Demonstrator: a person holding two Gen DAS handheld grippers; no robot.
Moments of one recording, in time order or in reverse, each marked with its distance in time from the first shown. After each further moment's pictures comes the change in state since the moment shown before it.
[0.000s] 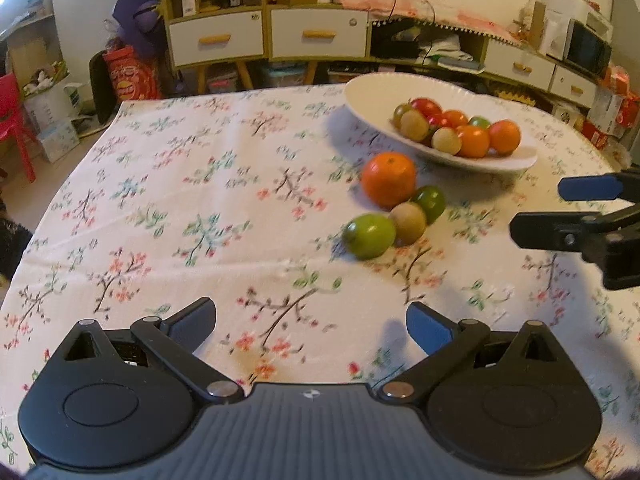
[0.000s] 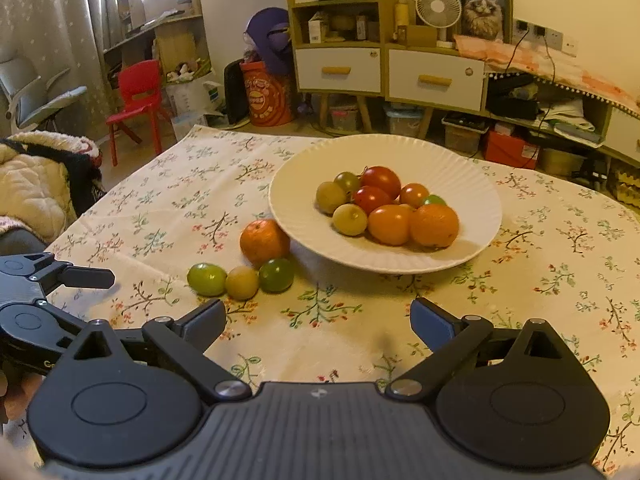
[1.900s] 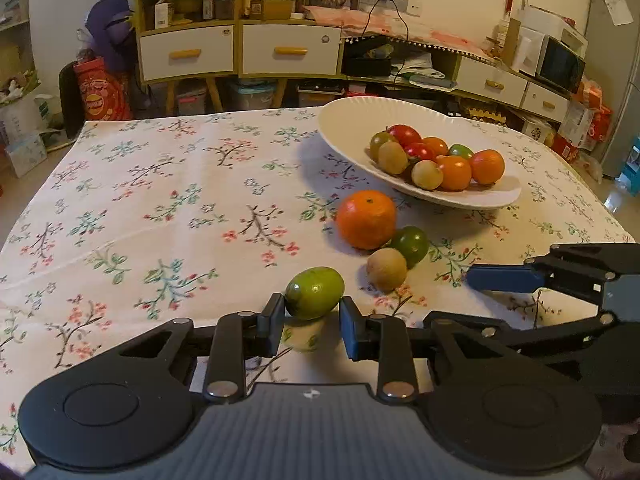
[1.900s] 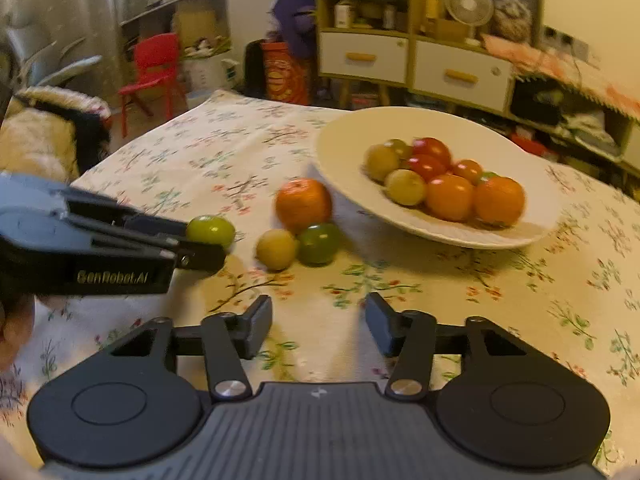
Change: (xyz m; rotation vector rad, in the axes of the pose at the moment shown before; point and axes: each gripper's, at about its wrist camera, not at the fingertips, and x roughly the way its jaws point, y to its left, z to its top) left arm 0.013 0.003 0.022 0.011 -0.057 -0.113; right arm 0.026 0.034 -0.019 -0.094 0.023 0.006
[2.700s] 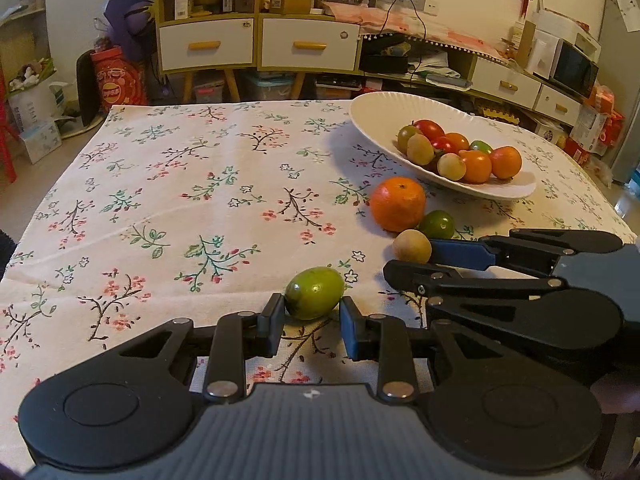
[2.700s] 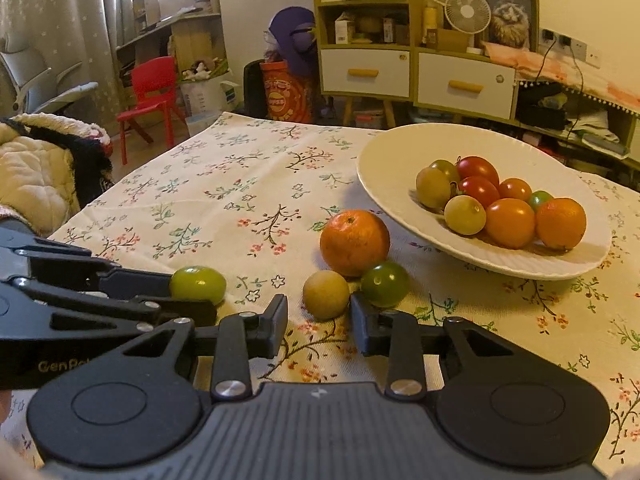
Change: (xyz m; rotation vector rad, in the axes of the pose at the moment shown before) left arm -0.011 0.016 -0.008 -0.031 0.015 0.027; right arm 0.025 0.025 0.016 0.074 -0.065 0.001
